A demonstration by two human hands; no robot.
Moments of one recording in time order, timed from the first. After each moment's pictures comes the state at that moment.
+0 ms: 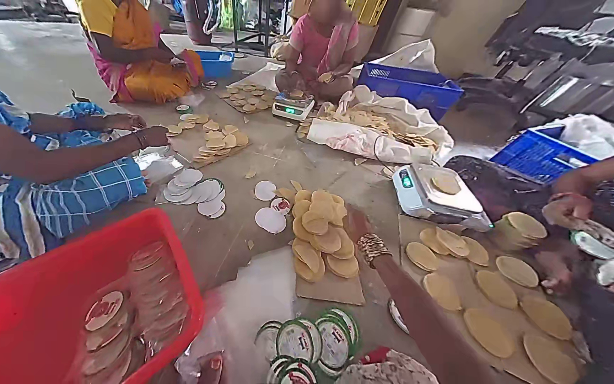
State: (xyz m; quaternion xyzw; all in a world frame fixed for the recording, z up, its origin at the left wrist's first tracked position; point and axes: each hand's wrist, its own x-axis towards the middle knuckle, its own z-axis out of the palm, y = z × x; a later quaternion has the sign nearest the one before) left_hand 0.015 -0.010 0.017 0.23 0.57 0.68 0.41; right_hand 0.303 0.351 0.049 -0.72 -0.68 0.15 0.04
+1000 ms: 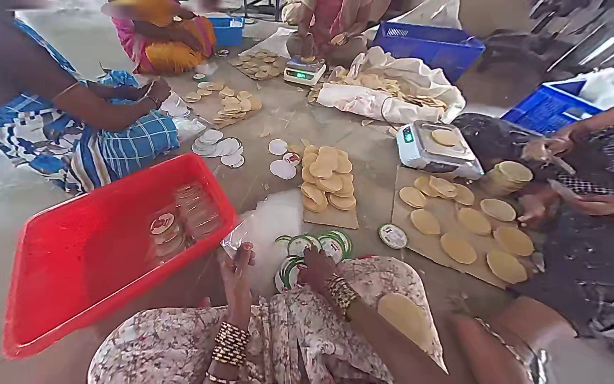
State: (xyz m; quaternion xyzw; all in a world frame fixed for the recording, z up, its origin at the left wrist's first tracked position) left_hand 0.019 -0.025 0.021 0.24 0.58 0.69 0.35; right_hand 0.202 0.051 0.011 -0.60 -0.73 0.29 -0.17
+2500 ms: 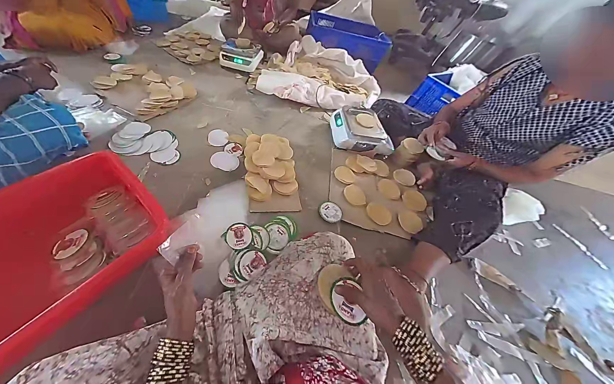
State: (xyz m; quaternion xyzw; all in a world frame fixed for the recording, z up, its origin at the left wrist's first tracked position) left_hand 0.030 -0.025 0.020 0.29 0.57 0.67 0.38; right_hand 0.415 -0.063 0.074 -0.74 -0.59 0.32 0.08
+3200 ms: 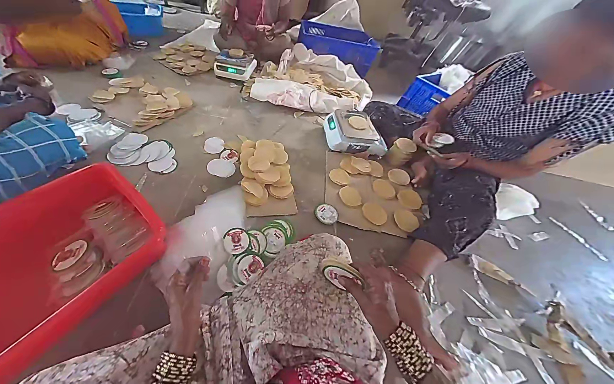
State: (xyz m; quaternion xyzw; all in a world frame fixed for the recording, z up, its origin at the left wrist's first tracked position) left_hand 0.043 -0.040 0.027 0.40 0.58 0.61 0.35; right_hand 0.412 -0.083 0.059 -0.67 -0.65 0.14 0.32
